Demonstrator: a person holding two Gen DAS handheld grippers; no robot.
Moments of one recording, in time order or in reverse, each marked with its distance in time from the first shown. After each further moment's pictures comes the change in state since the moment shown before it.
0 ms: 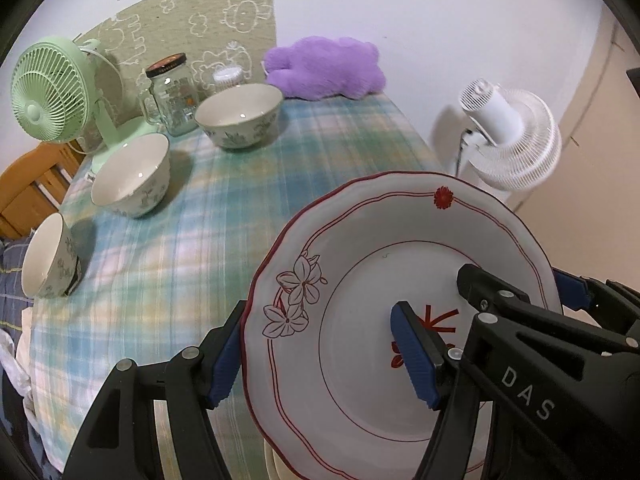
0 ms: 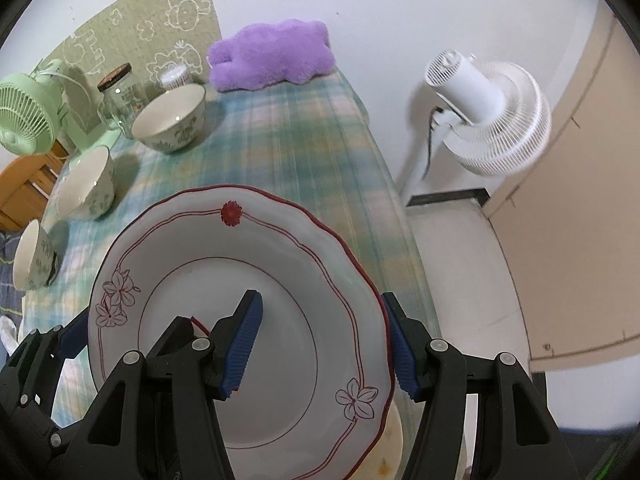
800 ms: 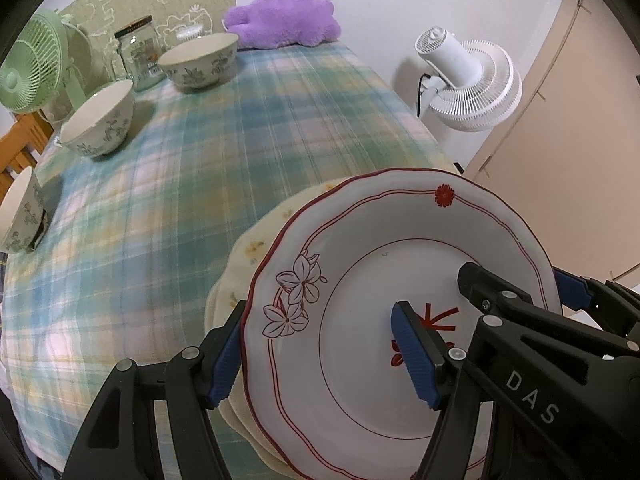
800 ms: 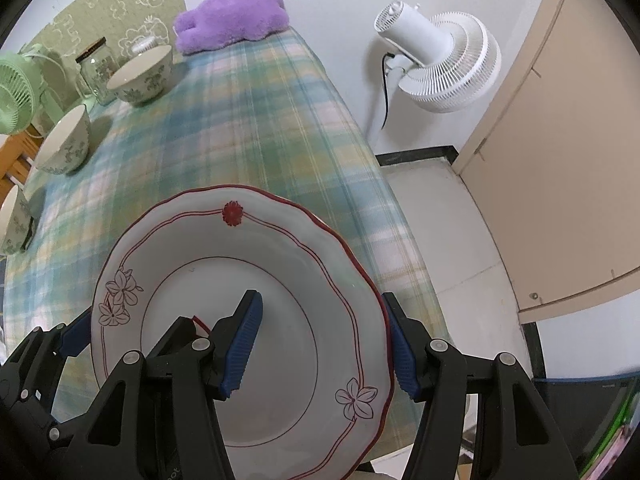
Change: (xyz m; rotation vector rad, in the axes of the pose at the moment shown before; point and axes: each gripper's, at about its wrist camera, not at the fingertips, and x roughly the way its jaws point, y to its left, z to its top) left arm 0.007 -0.020 -0.071 0.061 0.094 -0.095; right arm -0.002 -0.022 -0.090 0.080 0.061 -0.082
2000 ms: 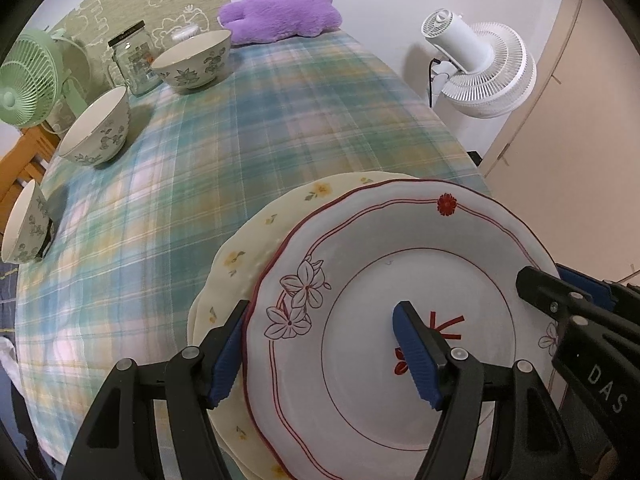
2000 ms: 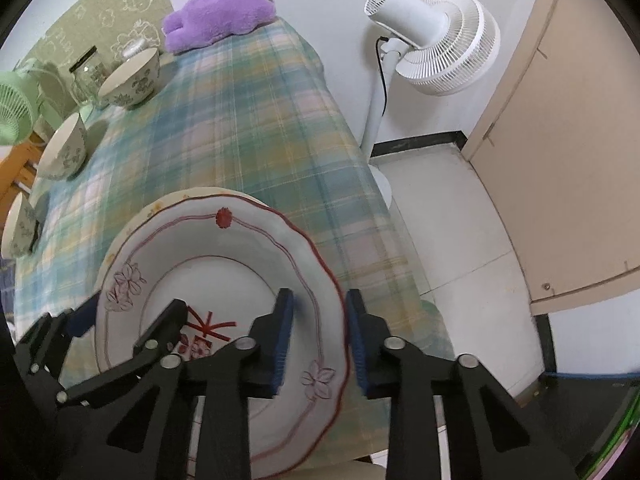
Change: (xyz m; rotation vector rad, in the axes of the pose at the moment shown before) left arm 0.018 -0.020 0.008 0.027 0.027 0.102; right arm 0.008 -0.035 0.003 0.016 0.037 0.067
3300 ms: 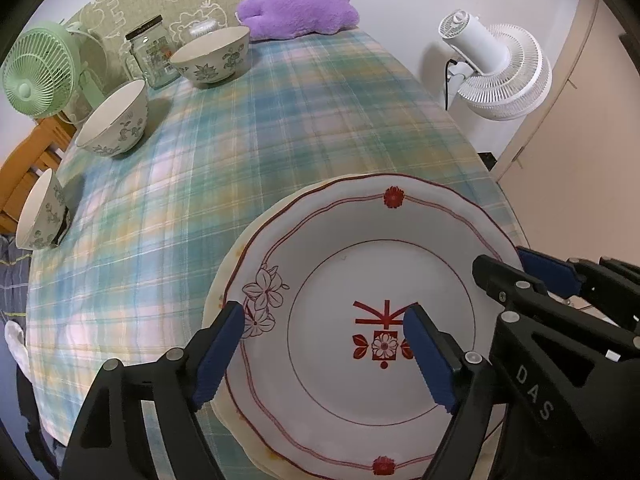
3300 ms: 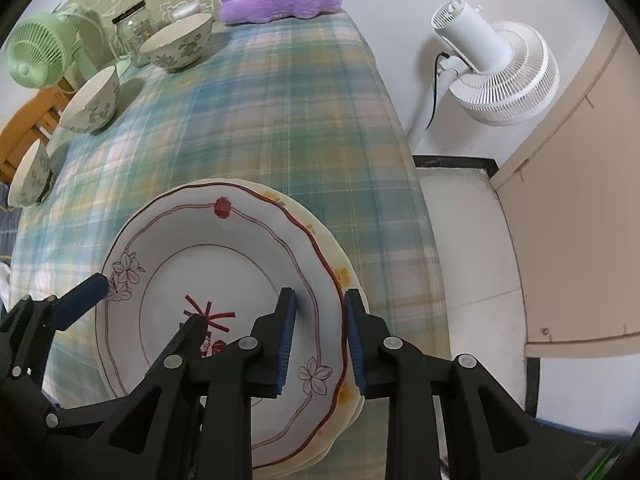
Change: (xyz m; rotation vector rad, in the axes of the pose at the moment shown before) left arm -0.008 0.003 0.001 -0.037 0.027 0.049; right arm 0.015 0.032 0.014 -0.196 0.023 0.032
